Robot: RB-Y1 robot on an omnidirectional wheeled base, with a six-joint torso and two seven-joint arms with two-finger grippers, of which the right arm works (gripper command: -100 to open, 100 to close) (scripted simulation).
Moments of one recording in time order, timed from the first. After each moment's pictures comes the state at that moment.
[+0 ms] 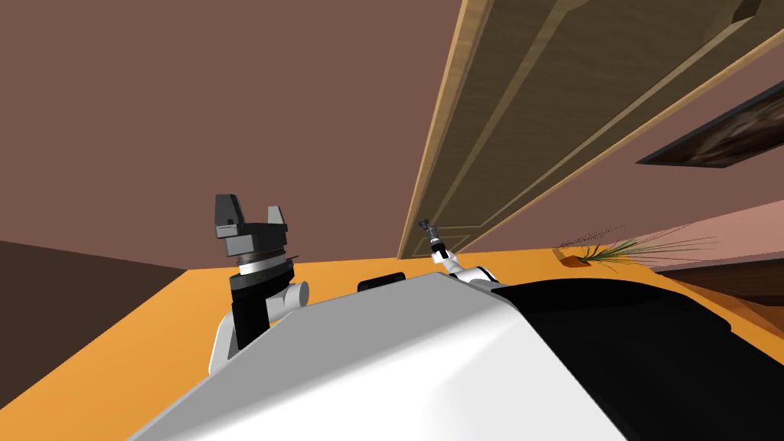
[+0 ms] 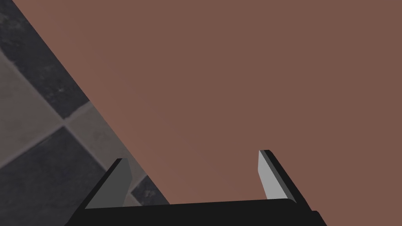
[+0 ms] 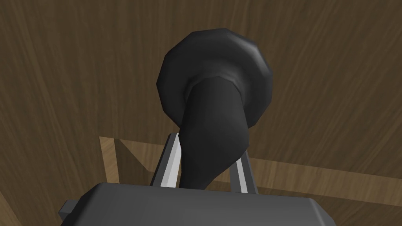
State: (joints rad) arm -0.18 -0.40 -0.03 -0.55 -0.12 -0.80 -0.22
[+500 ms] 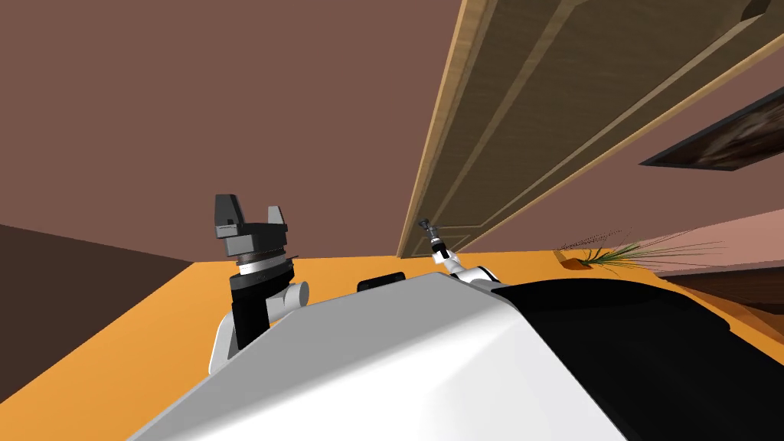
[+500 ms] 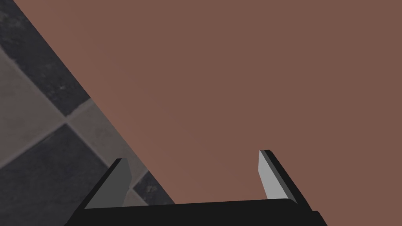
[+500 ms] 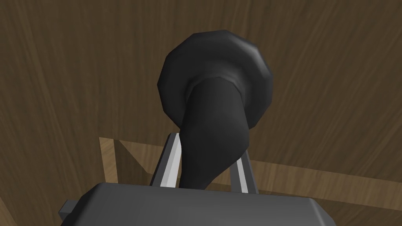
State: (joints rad) arm -0.18 -0.42 -0.02 -0.55 -0.11 -0.81 -0.25
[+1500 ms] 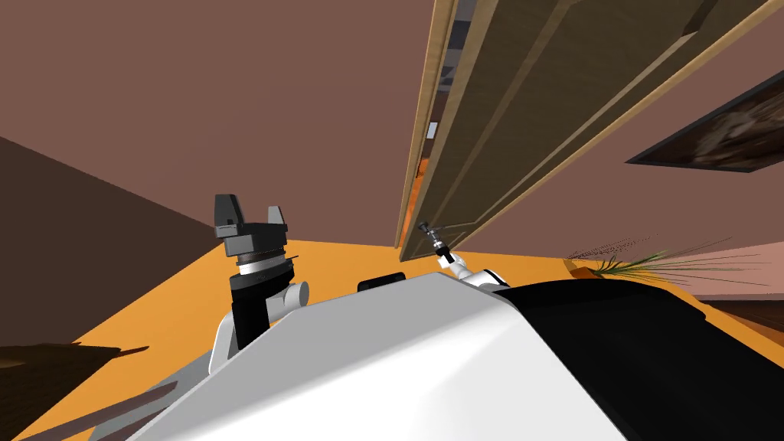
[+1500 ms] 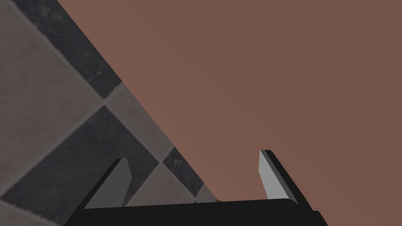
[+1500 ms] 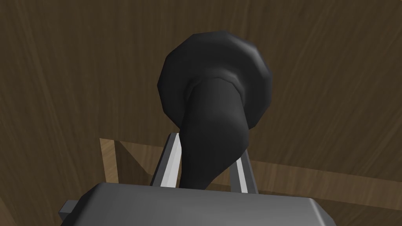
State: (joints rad) arm -0.11 -0.48 0.08 -0.58 -0.06 -0.89 -0.36
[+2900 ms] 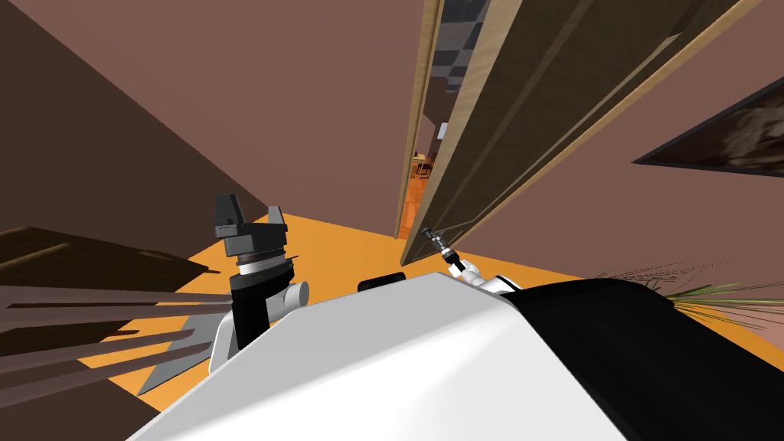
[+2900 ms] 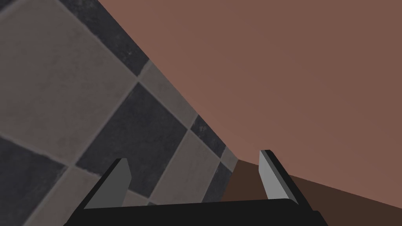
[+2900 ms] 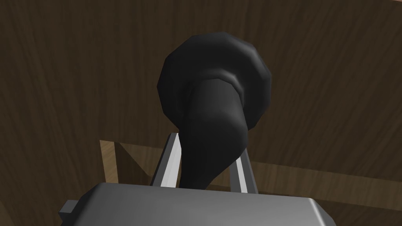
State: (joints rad) arm 0.00 -0.58 0.17 -0.59 -0.03 -1.07 -0.47
